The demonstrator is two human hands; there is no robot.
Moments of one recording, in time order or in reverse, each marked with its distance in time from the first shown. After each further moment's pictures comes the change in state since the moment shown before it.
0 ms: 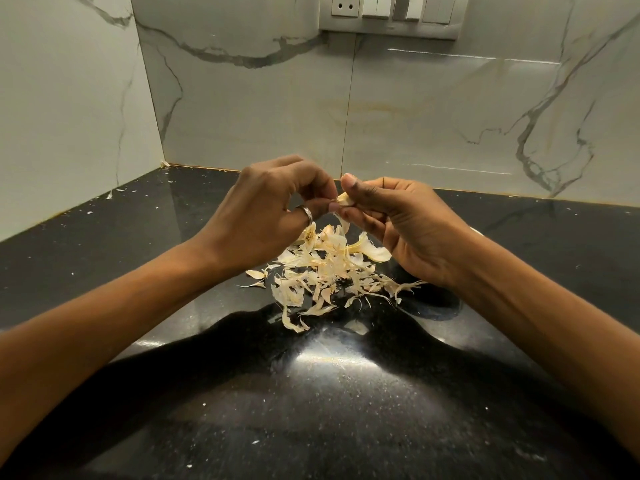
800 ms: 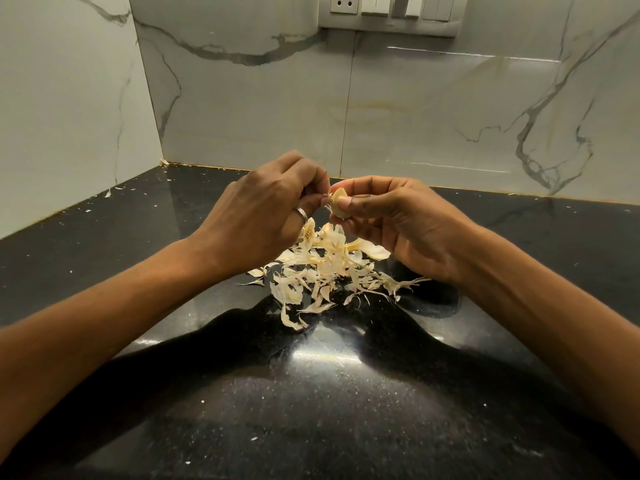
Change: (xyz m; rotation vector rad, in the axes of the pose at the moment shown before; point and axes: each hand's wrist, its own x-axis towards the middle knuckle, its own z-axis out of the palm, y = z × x) left_hand -0.004 -0.003 -0.001 0.177 -0.063 0.037; right_hand 0.000 -0.003 -0.005 -0.171 -0.073 0.062
